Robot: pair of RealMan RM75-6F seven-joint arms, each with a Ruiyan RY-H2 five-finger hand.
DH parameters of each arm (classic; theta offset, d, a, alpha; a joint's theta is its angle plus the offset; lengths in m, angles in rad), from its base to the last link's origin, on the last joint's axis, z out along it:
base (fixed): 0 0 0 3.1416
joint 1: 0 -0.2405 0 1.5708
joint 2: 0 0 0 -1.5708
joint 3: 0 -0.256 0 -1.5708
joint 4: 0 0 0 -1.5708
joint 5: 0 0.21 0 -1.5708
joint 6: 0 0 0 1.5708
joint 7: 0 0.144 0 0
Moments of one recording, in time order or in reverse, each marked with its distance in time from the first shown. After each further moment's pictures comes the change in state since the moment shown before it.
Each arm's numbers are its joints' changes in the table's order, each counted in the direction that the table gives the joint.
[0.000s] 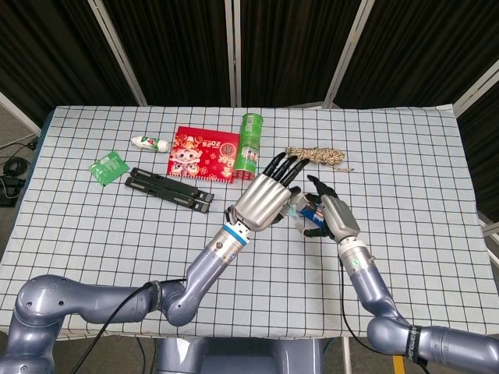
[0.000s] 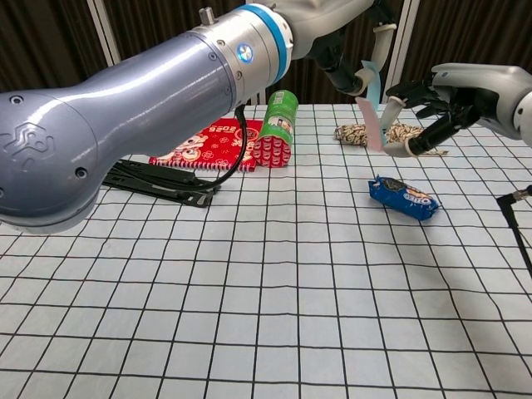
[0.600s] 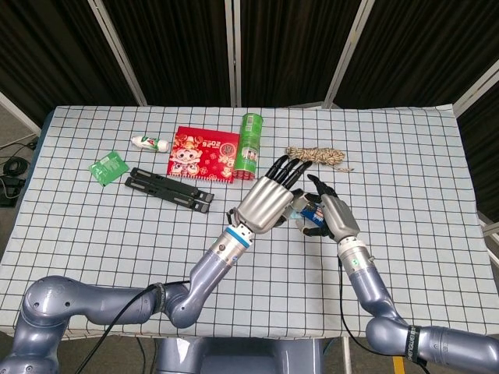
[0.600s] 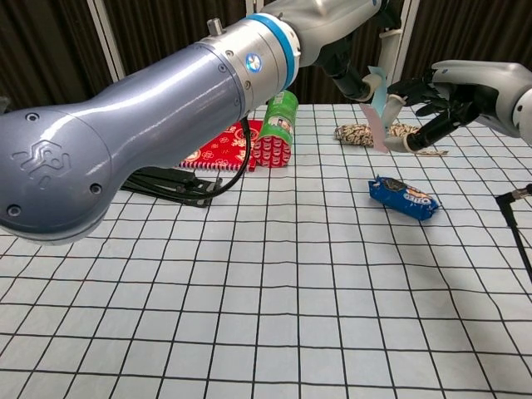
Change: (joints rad) left arm 0.010 -0.033 -0.005 -0.023 0.003 0.016 -0.027; right arm -0.004 0.000 -0.004 0.013 0.016 0.014 -0.005
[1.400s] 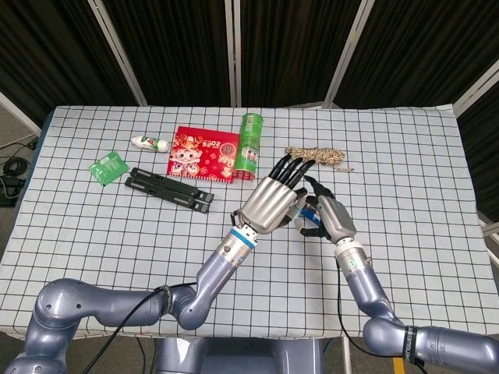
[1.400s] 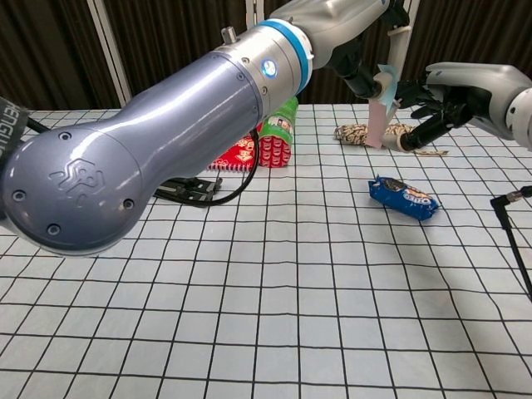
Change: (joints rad) left arm 0.014 -0.056 0.016 -0.052 0.005 0.026 -0.032; right arm -0.011 -0.013 0.000 0.013 0.020 0.012 -0.013
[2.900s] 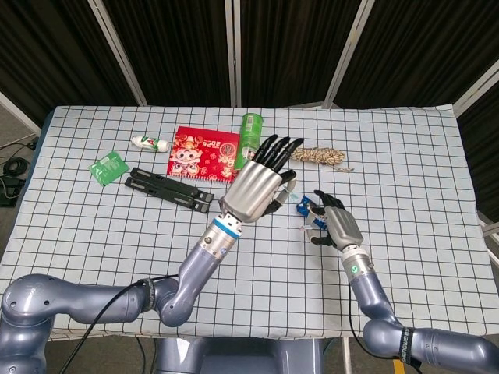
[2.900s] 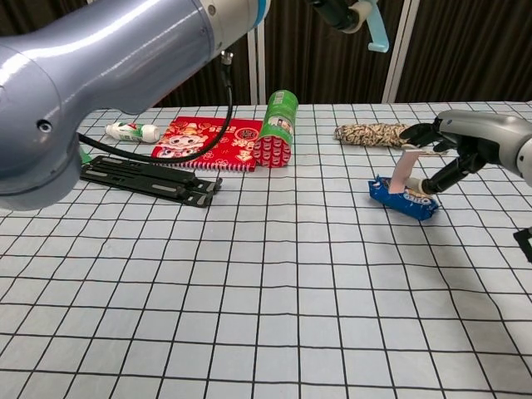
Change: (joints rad) left arm -0.058 0.150 0.039 0.175 0.013 0.048 -0.004; right arm 0.009 -0.048 0.093 -0.105 0.007 0.016 -0.099
